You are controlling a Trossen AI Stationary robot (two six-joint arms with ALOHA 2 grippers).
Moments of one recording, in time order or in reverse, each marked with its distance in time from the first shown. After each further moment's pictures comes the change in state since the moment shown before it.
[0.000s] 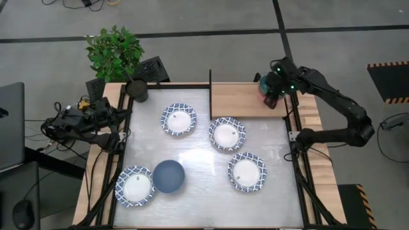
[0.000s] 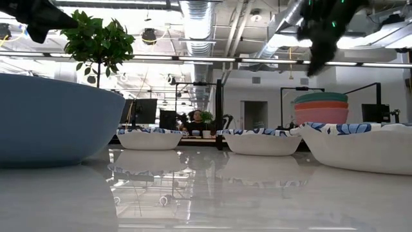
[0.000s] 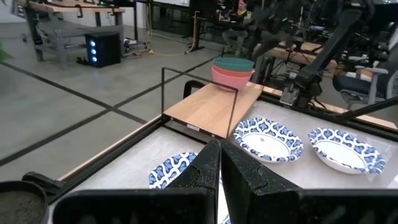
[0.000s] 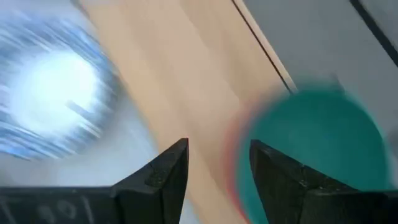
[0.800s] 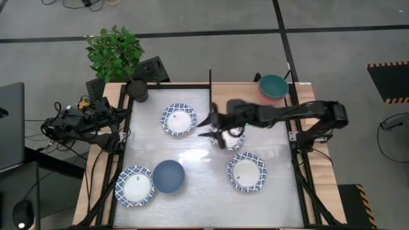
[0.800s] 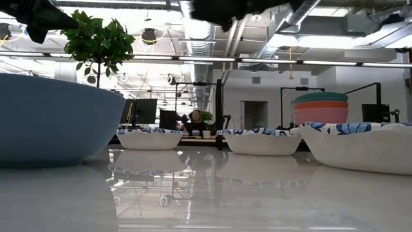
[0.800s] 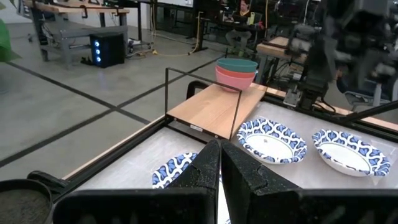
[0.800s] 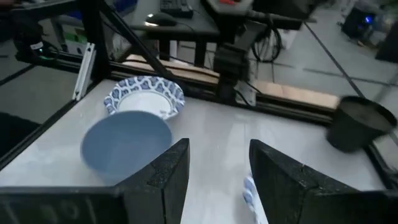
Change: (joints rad) left arm 0.000 0.000 0.000 -0.001 -0.011 -0.002; right arm 0.761 0.422 0.007 1.099 -0.124 0.106
